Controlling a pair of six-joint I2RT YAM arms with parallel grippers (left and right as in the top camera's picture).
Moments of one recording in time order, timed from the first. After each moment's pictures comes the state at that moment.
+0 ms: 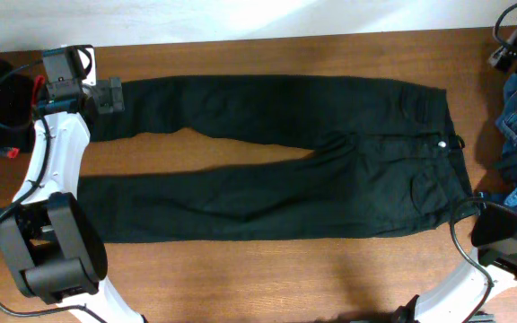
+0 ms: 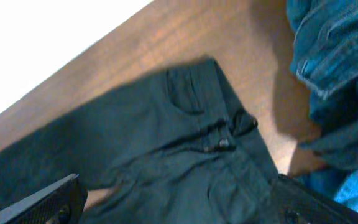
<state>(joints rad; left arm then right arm) 0.16 1.96 1.57 -0.40 -0.14 0.15 -0.52 2.01 2.55 -1.56 -0.30 0.10</state>
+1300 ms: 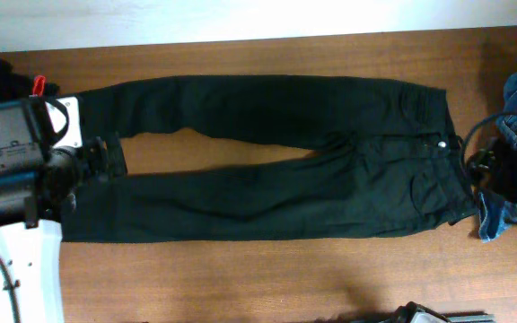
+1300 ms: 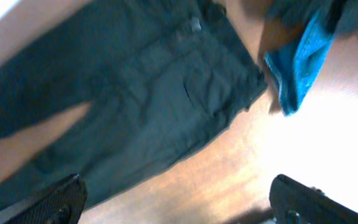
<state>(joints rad) 0.16 1.29 1.45 -1.11 0.04 0.01 -0.52 1.25 1.70 -1.58 -0.18 0.13</state>
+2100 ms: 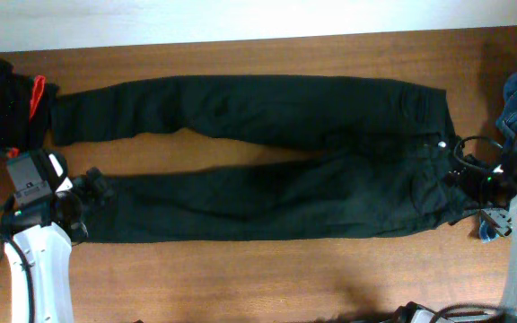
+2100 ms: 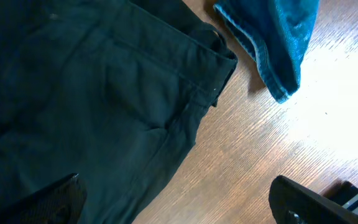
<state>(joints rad) 0.38 1.30 0.94 -0.74 0.03 -0.27 -0.52 1.35 1.17 -1.14 0.01 0.39</state>
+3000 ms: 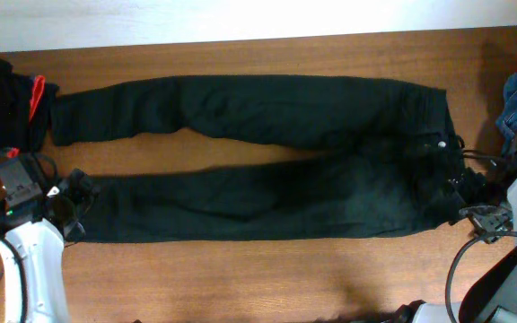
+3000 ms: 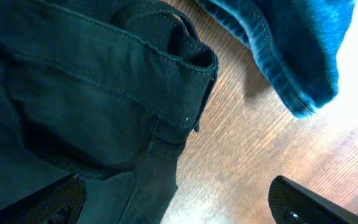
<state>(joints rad) 0.45 1.36 0.94 -0.72 0.03 -0.48 -0.61 1.57 1.05 -0.96 -0.01 0.47</state>
